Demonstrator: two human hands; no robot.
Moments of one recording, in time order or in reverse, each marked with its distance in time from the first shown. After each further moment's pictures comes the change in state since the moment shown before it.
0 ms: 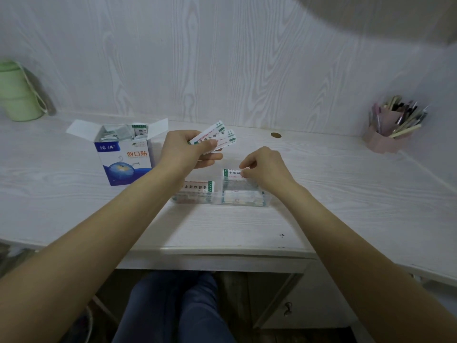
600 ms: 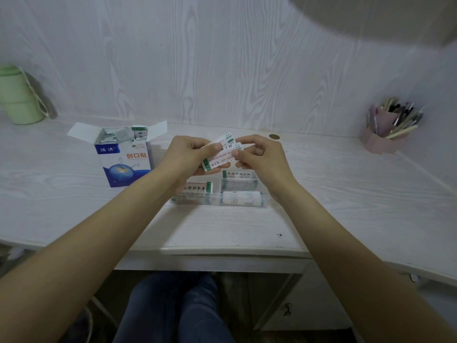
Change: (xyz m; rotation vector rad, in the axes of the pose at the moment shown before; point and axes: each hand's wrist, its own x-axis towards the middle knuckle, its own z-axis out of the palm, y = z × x) left_hand -0.007 0.002 0.002 0.007 -0.130 -0.035; right_hand -0.019 -0.017 -0.009 0.811 0.107 -0.013
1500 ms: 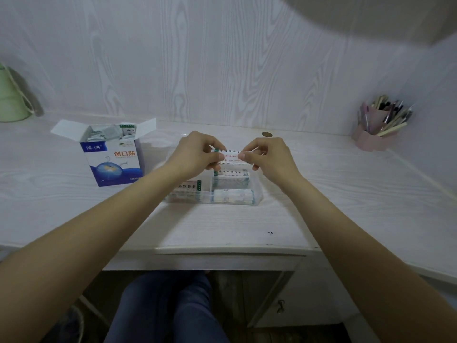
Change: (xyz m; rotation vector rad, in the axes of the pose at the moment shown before) left_hand 0.030 -0.011 0.014 0.632 -0.059 0.212; right_hand 0.012 0.011 -0.032 -0.391 0.032 -0.018
